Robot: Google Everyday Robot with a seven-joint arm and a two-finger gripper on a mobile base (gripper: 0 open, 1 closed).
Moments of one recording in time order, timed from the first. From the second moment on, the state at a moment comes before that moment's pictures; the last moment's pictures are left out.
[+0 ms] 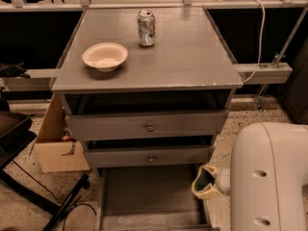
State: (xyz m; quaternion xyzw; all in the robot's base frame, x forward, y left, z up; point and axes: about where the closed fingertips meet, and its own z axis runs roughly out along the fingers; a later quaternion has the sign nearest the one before) arm 0.506 -0.197 0.402 -0.51 0.73 0.24 0.37
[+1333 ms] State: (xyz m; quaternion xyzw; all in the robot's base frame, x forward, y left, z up) arm 0.541 -0.294 0.567 -0.50 0.77 0.17 0.36
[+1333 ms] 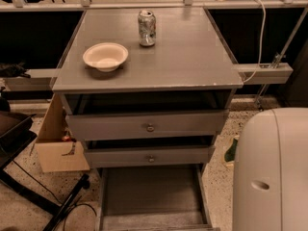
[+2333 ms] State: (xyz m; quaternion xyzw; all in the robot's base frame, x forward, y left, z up) arm 0.569 -0.302 0.728 -0.53 0.76 0.11 0.35
